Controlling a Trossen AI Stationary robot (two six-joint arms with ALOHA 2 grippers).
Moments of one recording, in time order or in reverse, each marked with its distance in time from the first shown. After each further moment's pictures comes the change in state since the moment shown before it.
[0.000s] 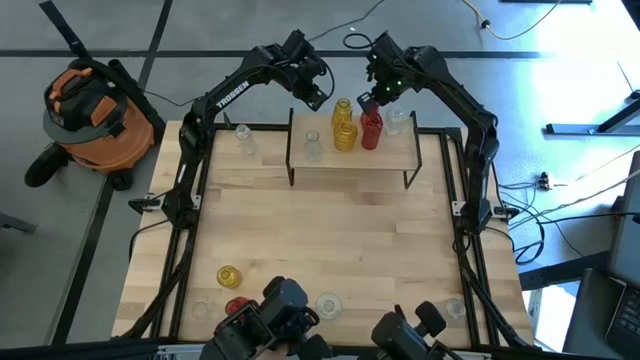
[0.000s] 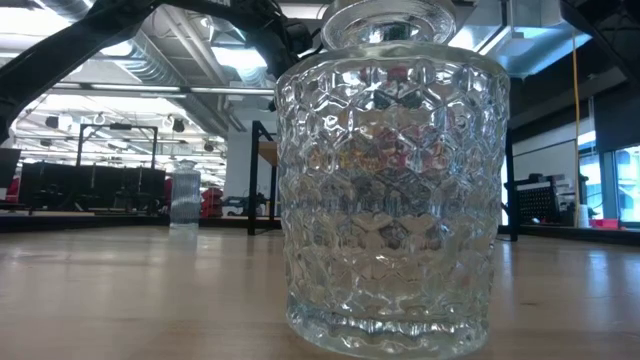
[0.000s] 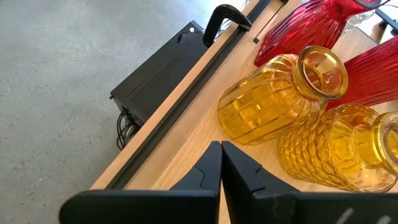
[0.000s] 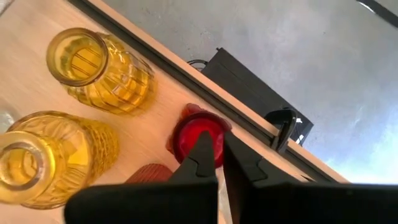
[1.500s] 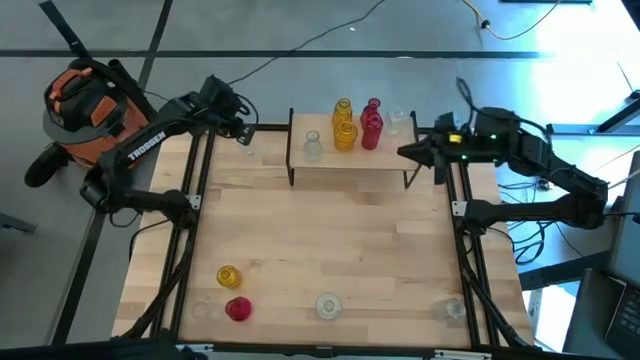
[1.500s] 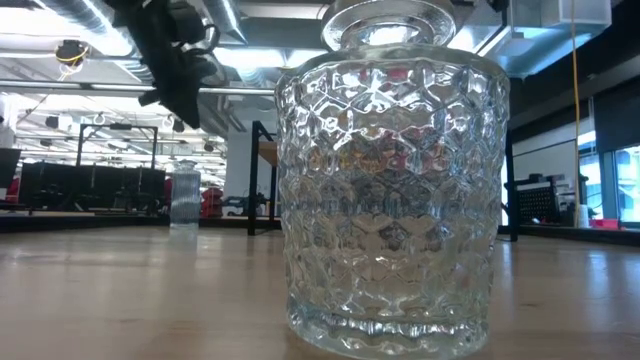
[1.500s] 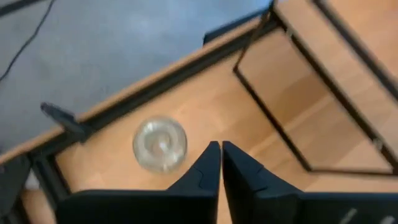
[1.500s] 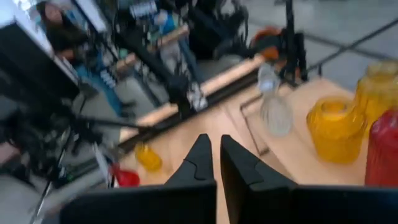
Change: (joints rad) left arm 0.194 -0.947 -1.247 0.304 -0.214 -0.065; right arm 0.395 -1.083 -1.086 0.871 -0.319 0.209
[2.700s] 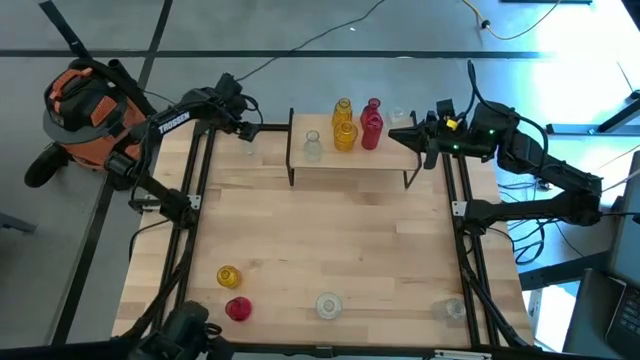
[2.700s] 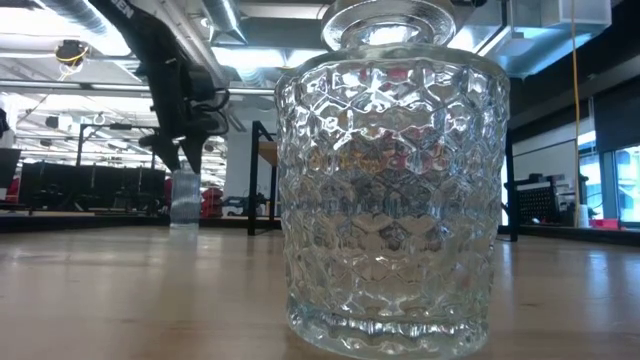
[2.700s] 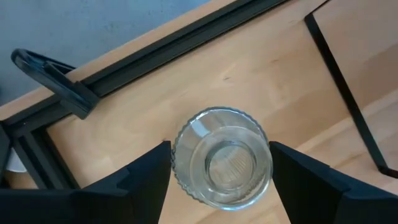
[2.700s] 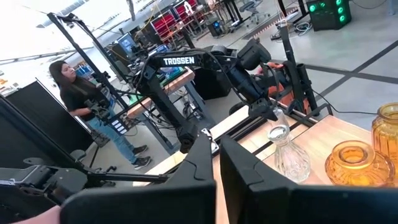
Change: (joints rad) left arm 0.136 0.301 0.002 0.016 0.032 0.071; right arm -0.003 0.063 0.000 0.224 0.057 0.131
